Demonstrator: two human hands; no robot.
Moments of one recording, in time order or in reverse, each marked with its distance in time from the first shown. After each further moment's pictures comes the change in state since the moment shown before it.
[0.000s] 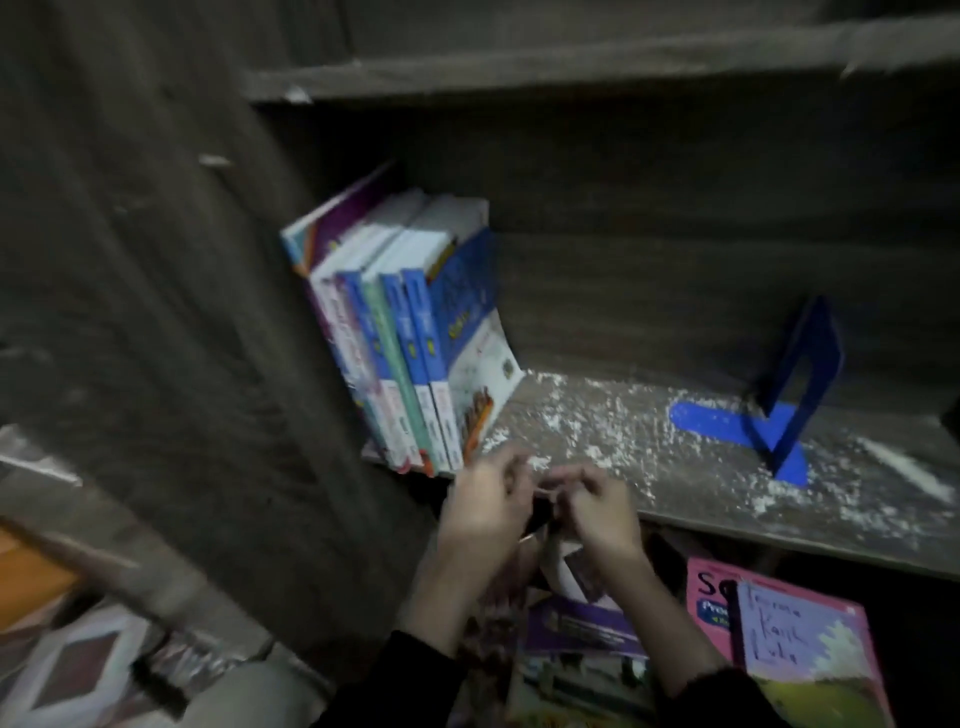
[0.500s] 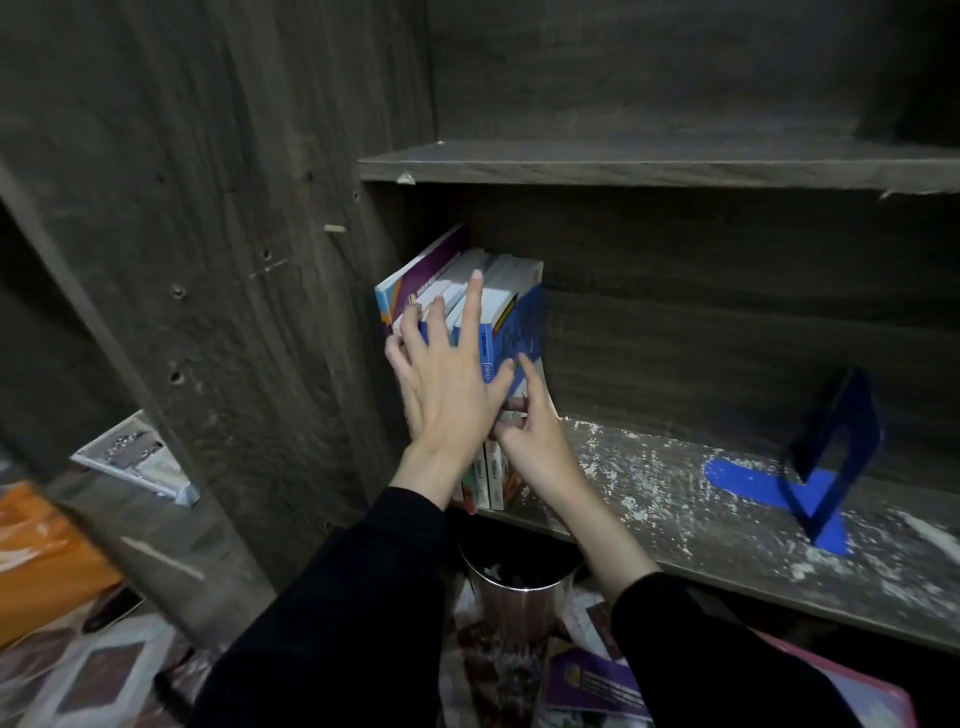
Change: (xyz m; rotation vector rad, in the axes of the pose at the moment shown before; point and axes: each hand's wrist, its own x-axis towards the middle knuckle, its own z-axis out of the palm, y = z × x) left_hand 0.076 0.035 -0.109 0.698 0.577 0.170; right_hand 0.017 -0.108 0.074 -0.061 -0.267 -0.348
